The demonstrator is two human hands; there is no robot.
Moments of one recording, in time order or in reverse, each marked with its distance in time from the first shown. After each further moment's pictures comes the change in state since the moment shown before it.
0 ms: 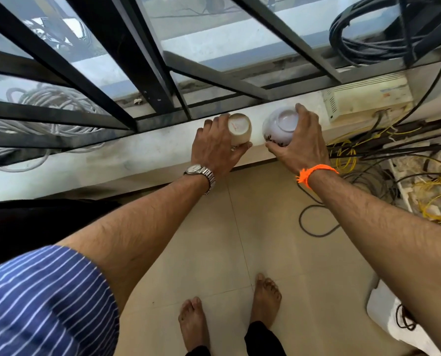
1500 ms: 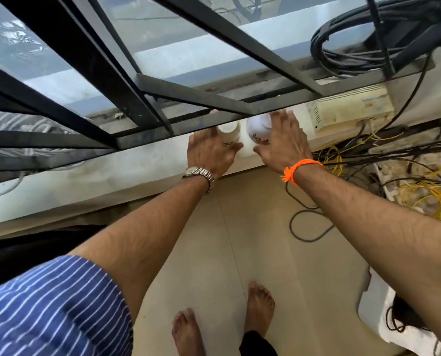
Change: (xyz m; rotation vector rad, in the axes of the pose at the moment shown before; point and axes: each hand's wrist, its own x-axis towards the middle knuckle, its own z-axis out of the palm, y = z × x) left_hand 0.028 0.012 0.023 0.009 -0.112 -0.154; right_hand 0.034 -0.005 0.000 -0.285 -0.212 -0.064
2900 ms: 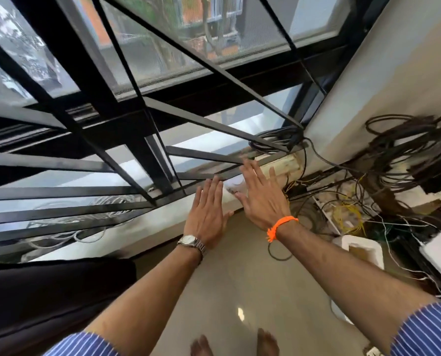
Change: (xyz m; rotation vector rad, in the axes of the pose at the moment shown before) left_hand -0.121 0.063 -0.248 0.134 -0.130 0.417; right_hand -0.175 -0.087 -0.219 -0.123 0.174 -0.140
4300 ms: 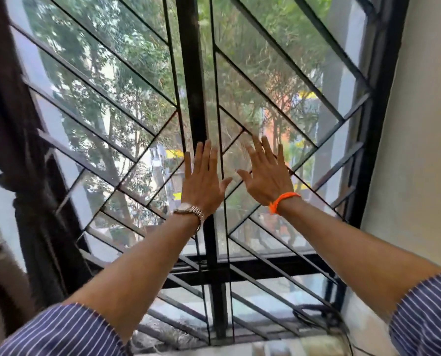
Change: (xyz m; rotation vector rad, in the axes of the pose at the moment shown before) left_hand -0.071 0.064 -0.570 0.475 0.887 -0.298; right_hand 0.011 -0.144 -0.533 -0.056 0.828 -0.369
